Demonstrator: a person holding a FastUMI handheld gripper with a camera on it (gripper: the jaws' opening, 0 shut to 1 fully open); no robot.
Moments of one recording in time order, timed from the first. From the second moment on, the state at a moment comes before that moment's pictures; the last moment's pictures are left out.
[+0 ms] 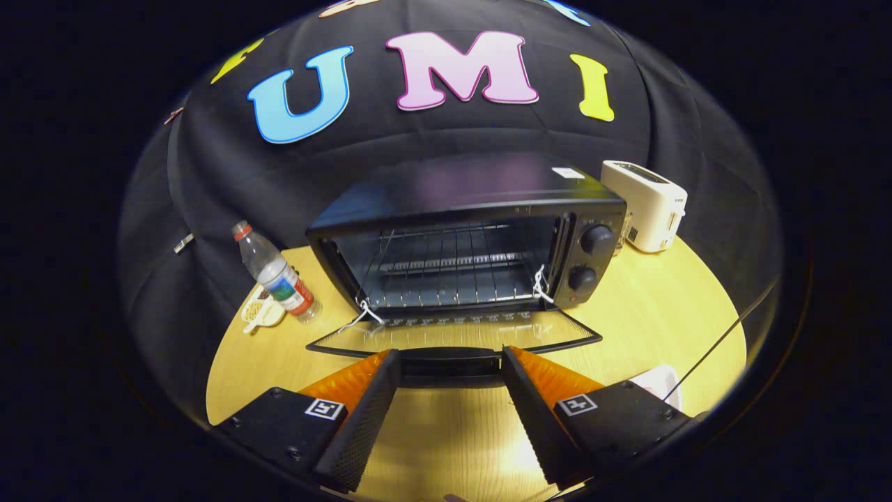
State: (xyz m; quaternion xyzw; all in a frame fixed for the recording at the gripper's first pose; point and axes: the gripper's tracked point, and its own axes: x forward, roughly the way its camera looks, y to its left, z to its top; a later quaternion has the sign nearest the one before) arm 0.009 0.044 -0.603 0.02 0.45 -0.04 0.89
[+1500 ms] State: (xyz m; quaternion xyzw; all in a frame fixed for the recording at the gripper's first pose) arm -0.124 -0.242 -0.597 0.04 0.58 -0.07 0.81
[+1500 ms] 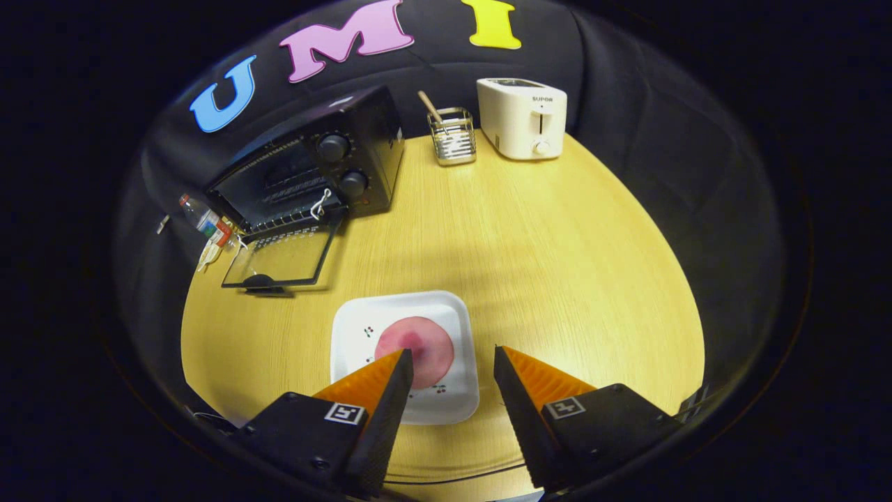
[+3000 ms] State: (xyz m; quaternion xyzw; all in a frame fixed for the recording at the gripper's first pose) arm -0.126 -0.257 -0.657 0.15 0.71 -0.01 0.69
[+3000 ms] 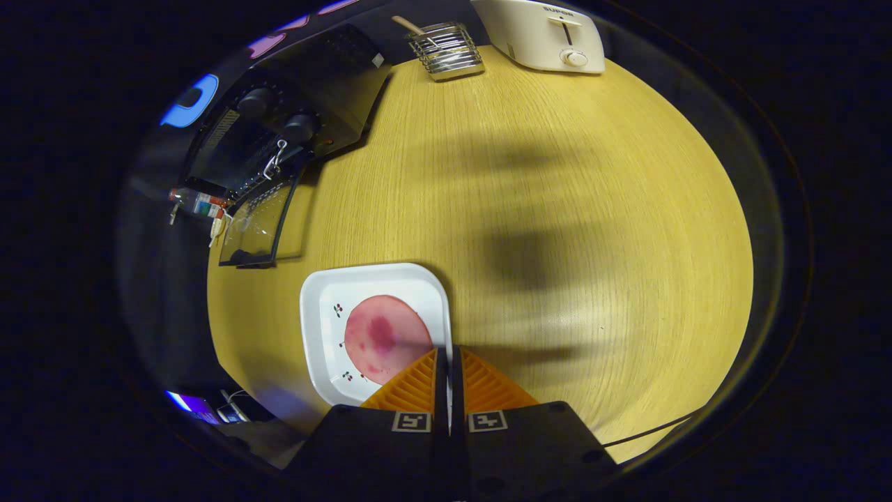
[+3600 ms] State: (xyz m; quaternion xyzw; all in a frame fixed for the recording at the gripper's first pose) arm -0.124 -0.244 -0.657 0.40 0.66 -0.03 0.64
